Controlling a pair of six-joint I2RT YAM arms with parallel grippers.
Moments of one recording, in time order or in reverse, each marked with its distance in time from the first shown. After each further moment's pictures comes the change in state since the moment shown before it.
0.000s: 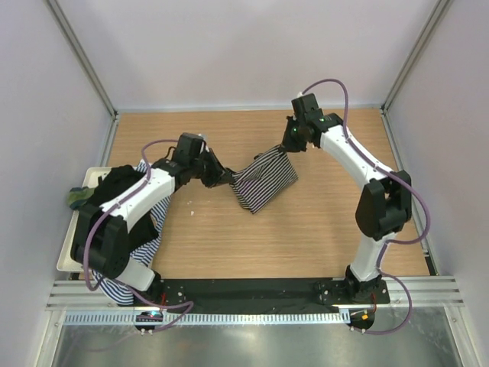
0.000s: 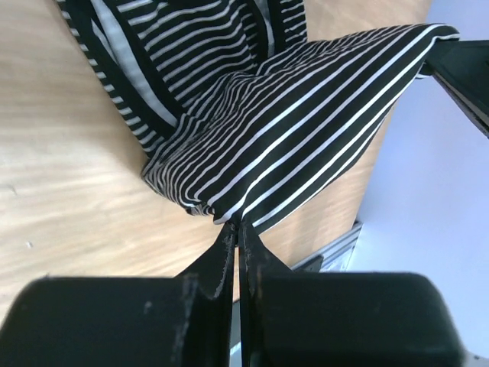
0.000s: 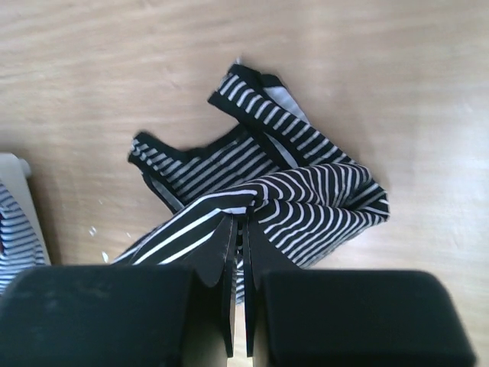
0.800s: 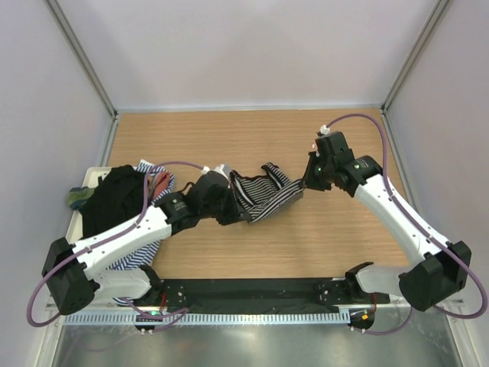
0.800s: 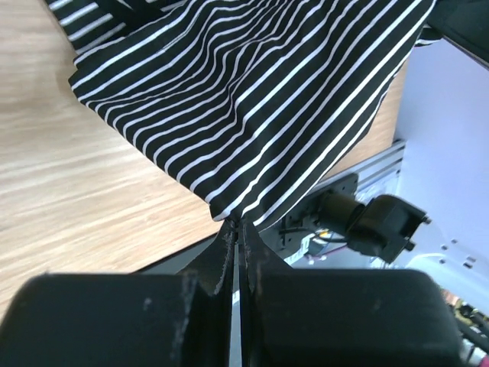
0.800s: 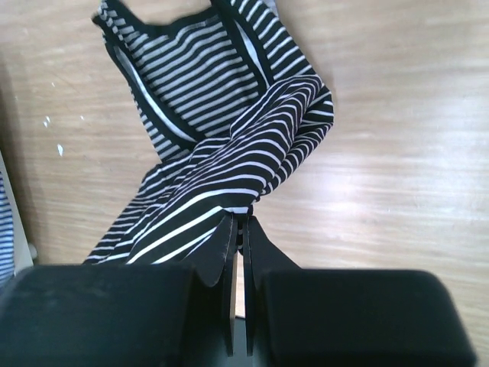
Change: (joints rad) left arm -0.463 -0.298 -0.146 -0.103 -0.290 -0.114; right arm 0.055 -0.570 -0.475 -0.103 0.029 0.025
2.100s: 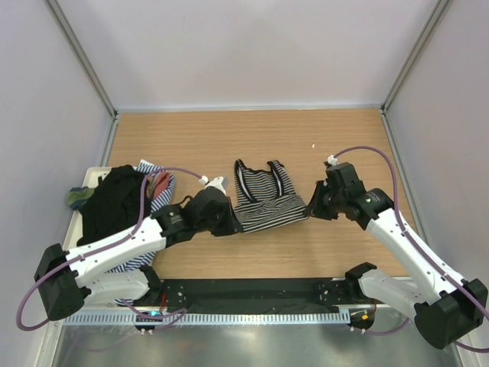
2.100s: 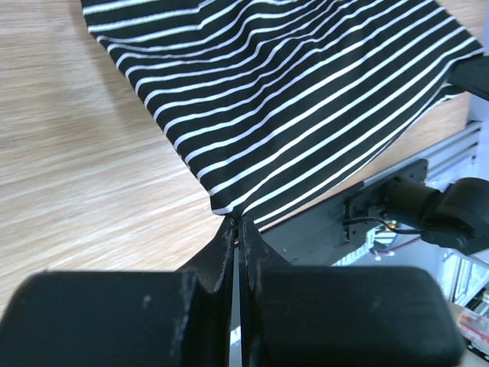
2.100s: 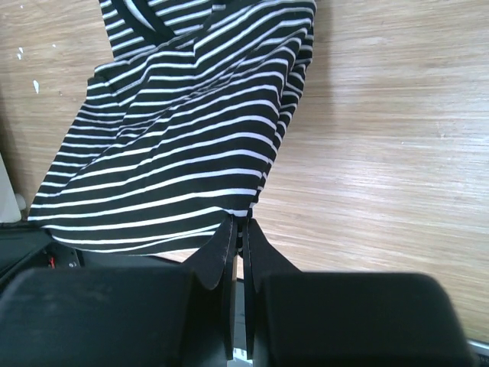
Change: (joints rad) left arm -0.048 -0.067 -0.124 0.000 -0.096 0.106; right arm 0.001 -0.249 -0.294 0.023 -0.095 0.039
